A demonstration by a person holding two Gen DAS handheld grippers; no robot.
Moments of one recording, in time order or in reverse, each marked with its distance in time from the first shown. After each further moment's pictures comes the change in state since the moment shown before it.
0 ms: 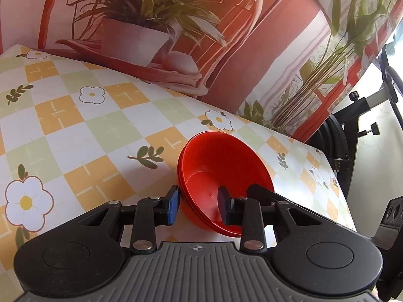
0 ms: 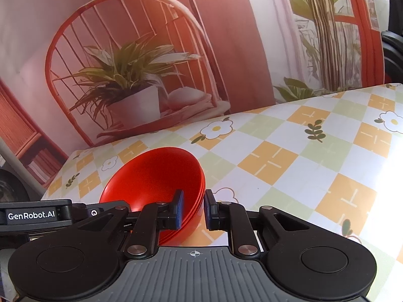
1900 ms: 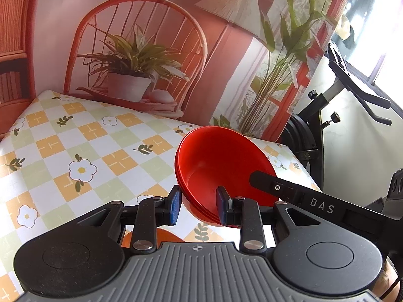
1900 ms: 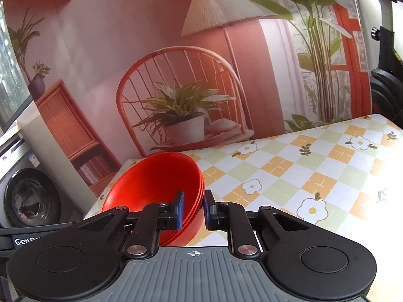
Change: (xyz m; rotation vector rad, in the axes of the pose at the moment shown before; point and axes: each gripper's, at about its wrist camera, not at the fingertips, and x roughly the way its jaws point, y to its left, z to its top) left arm -0.183 -0.049 -0.073 0.129 -0.138 0.003; right arm -0.190 0.066 -0.034 -0.062 -0.114 0.079
